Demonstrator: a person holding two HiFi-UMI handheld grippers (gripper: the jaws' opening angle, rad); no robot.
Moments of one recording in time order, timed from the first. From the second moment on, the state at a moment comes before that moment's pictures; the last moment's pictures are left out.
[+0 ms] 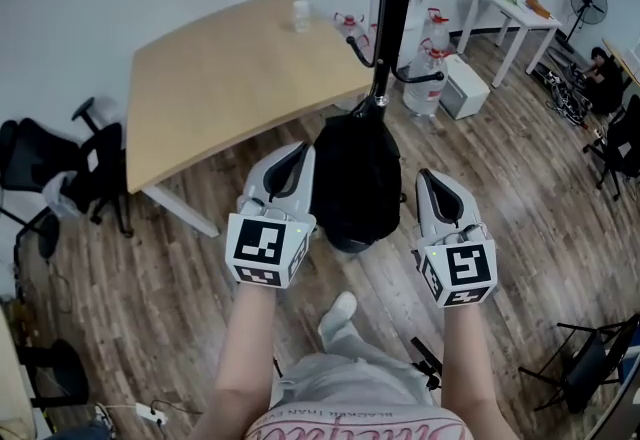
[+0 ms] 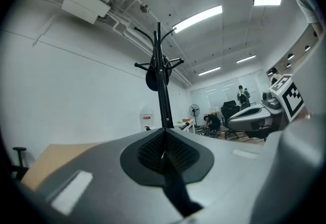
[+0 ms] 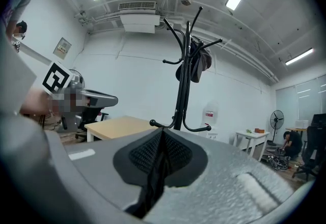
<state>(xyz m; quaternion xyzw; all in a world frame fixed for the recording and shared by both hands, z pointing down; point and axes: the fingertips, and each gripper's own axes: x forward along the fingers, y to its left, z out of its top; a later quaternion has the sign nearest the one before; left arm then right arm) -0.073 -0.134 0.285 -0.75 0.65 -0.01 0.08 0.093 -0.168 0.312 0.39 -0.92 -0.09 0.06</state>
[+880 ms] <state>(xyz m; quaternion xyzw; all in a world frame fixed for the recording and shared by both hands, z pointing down) -0.101 -0.268 0.310 -0.83 0.55 -0.01 0.04 0.062 -0.286 0.331 0.39 -0.92 -0.04 0.05</state>
